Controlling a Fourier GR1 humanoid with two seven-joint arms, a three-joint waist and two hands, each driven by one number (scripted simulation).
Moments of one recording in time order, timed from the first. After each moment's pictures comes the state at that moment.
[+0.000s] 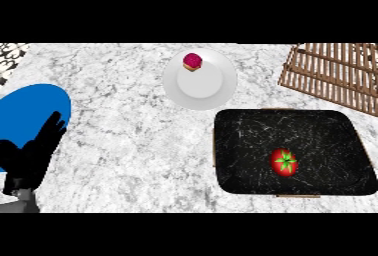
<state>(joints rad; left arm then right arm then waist) -0.03 0.28 0.20 -1.38 0.04 -0.09 0.09 -0.82 -0.94 -0.31 -1.41 0.49 0.40 0.54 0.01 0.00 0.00</state>
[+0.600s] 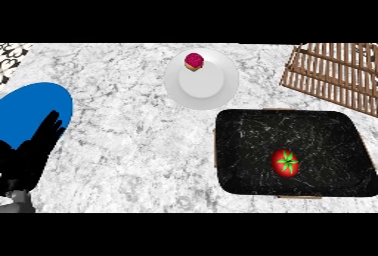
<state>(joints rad) -0.02 0.28 0.21 -1.42 0.05 -0.11 0.12 -0.94 -0.91 -0.28 -0.97 0.60 0.23 0.31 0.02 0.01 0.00</state>
